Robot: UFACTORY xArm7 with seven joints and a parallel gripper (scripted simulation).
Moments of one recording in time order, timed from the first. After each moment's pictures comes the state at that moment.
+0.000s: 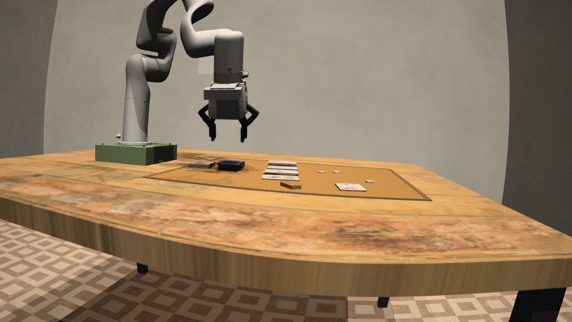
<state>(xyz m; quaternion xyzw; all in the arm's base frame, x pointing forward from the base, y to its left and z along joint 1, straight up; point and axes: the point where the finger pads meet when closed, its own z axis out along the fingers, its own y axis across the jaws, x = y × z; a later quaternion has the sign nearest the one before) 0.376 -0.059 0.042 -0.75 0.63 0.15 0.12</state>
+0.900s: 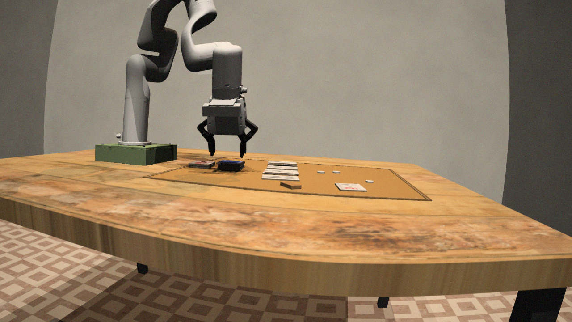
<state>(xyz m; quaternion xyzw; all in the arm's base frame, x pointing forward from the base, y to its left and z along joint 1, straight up) 0.376 -0.059 0.002 -0.75 0.63 0.15 0.12</state>
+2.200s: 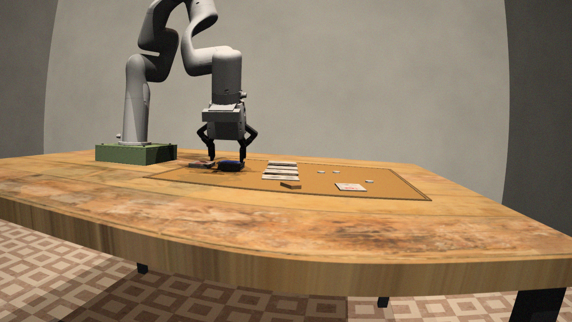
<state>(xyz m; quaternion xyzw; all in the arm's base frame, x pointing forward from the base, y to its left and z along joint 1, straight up) 0.376 -0.059 -0.011 -0.75 0.63 0.15 0.12</state>
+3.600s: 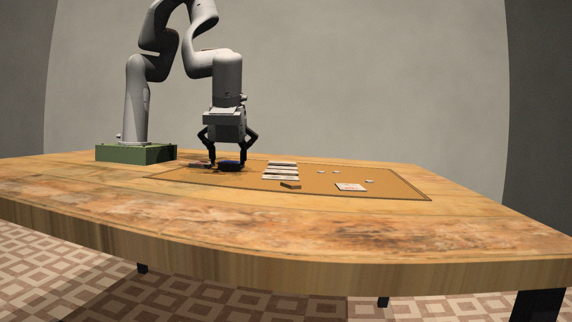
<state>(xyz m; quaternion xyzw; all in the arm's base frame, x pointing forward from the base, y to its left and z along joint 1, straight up) 0.377 -0.057 -0.018 -0.75 0.63 0.15 0.12</state>
